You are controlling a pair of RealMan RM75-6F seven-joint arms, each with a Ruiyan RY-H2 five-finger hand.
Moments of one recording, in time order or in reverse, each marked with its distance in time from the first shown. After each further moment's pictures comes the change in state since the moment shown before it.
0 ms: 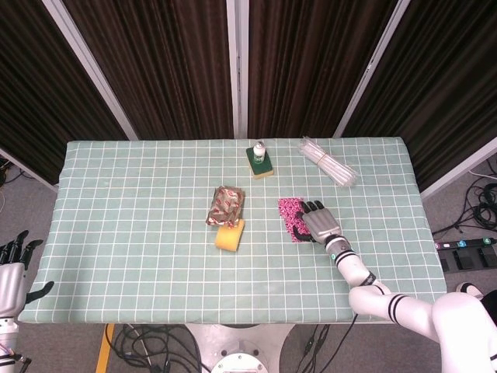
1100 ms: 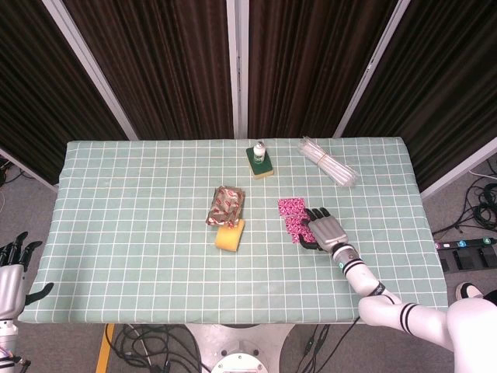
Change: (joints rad) left arm 0.006 -0.001 0.005 0.000 0.012 0.009 -0.005; right arm -0.058 0.060 -0.032 -0.098 -0.044 0.050 0.002
